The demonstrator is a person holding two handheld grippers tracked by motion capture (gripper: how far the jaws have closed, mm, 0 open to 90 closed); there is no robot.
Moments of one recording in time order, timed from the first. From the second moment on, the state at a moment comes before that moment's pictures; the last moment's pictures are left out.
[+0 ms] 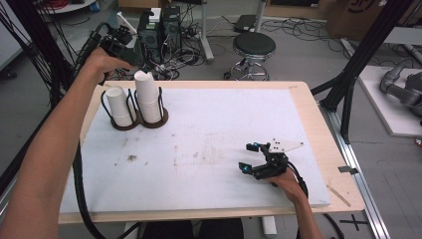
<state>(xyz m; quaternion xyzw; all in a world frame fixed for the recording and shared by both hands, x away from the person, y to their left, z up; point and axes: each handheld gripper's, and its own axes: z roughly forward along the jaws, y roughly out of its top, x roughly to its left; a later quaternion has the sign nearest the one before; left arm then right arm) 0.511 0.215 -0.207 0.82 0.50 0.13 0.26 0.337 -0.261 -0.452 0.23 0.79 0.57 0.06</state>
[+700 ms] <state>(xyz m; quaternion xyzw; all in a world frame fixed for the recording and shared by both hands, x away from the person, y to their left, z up) 0.536 0.197 -0.237 0.83 0.51 0.10 0.20 0.336 -0.260 -0.452 0.23 0.79 0.57 0.06</state>
